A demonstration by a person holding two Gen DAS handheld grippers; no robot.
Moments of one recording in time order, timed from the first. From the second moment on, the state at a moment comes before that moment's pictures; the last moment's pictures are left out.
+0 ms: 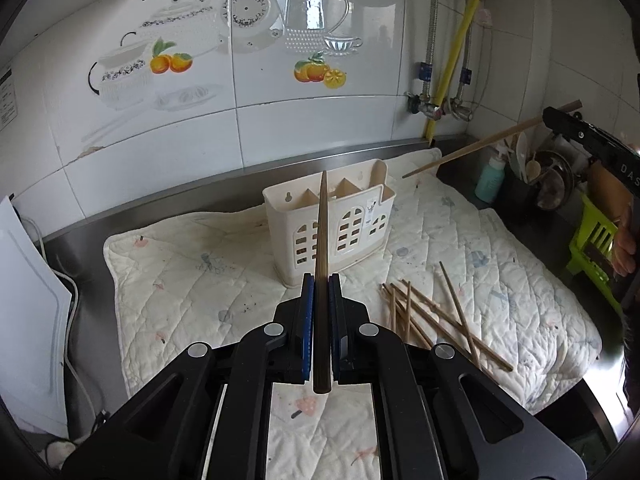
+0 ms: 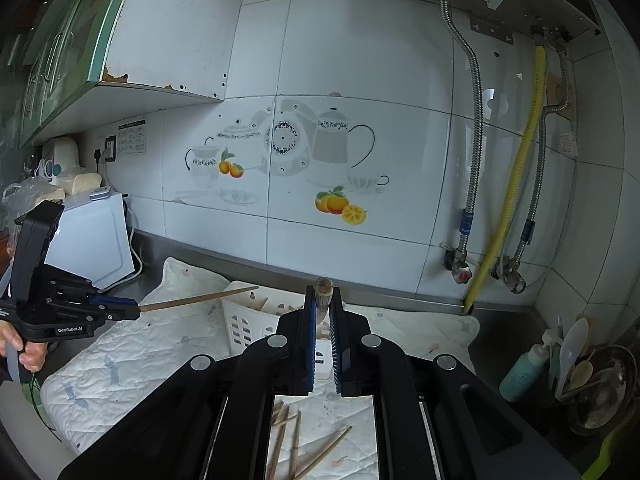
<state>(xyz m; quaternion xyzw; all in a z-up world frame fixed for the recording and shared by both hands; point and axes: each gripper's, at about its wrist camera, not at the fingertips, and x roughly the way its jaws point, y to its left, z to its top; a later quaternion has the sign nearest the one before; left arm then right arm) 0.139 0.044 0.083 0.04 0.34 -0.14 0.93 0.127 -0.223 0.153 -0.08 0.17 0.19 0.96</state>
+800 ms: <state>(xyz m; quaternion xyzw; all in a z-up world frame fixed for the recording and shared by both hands) 0.238 0.036 0.115 0.10 0.44 -0.12 0.89 0.192 -0.200 0.145 -0.09 0.20 0.19 0.96</state>
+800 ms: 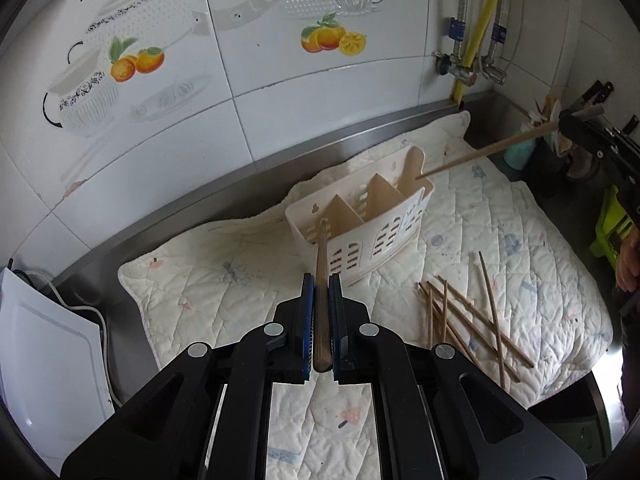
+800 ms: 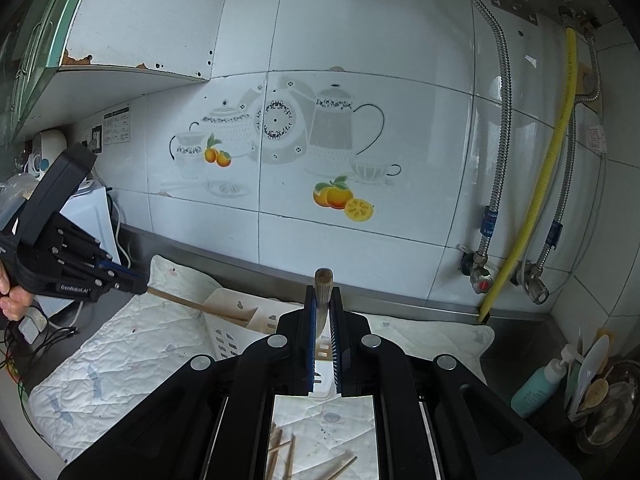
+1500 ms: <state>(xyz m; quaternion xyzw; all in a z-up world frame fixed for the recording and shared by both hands) 0.274 0.039 0.121 0.01 0.36 -0.13 0.92 0.258 -0.183 0.110 -0.07 0.26 0.19 0.94</state>
